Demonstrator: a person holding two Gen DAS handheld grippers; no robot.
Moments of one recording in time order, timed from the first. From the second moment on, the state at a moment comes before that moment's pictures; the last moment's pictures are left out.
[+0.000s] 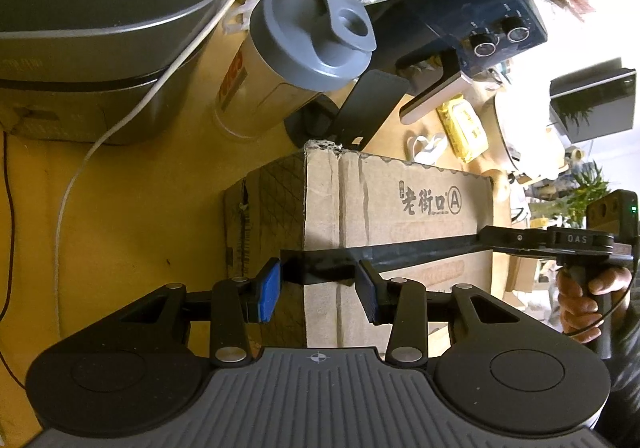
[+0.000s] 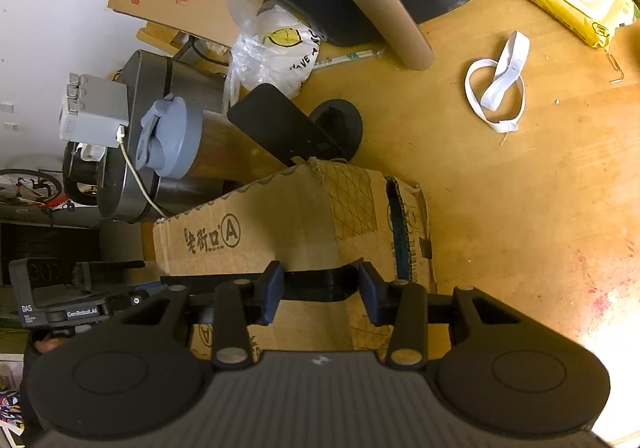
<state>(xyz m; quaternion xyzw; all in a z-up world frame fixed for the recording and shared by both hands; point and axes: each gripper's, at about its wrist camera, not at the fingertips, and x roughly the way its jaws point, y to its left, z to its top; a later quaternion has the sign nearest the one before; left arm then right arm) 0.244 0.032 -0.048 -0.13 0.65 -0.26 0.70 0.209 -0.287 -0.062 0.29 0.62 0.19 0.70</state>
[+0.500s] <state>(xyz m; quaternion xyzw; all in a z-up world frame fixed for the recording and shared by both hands) 0.247 0.030 -0.059 -0.13 0.65 -0.26 0.70 0.213 -0.287 -0.070 0.29 0.63 0.18 0.70</state>
